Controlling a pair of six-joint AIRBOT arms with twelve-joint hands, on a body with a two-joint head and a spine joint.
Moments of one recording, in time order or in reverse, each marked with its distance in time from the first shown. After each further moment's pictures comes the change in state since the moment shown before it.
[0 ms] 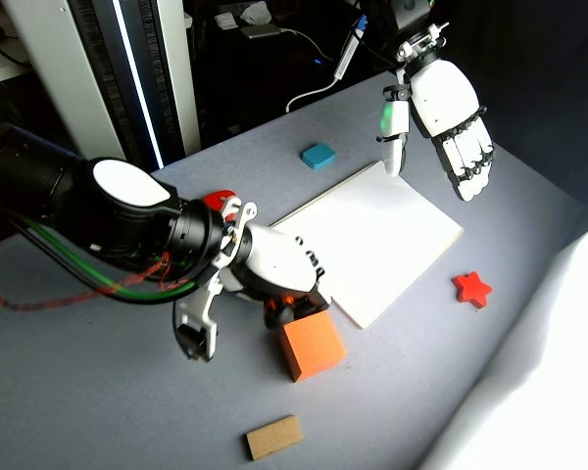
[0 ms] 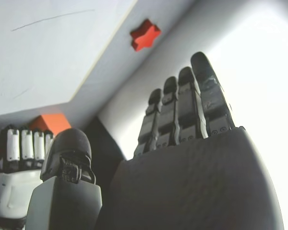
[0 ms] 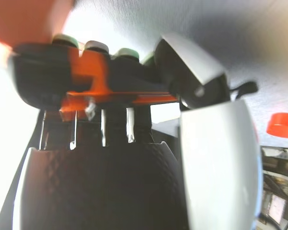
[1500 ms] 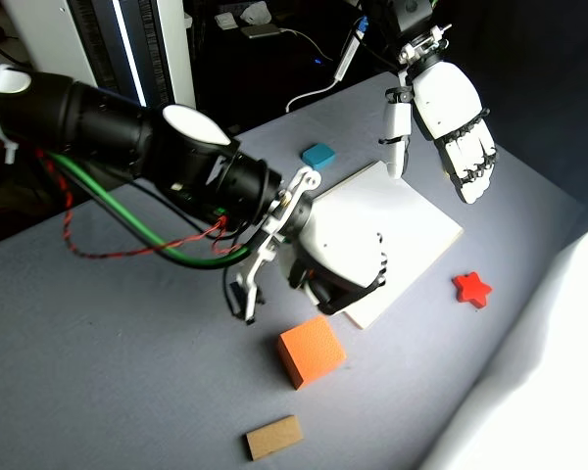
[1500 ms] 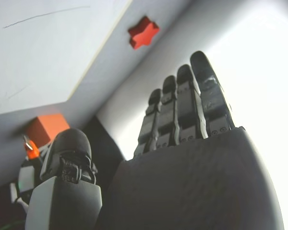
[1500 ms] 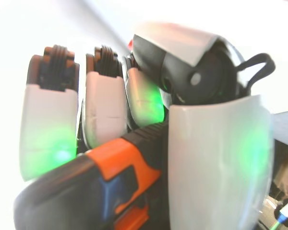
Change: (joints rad) left arm -0.009 -0.006 0.020 -0.001 0.002 -0.003; right arm 0.087 -0.182 -0.074 0.035 -0.642 0.191
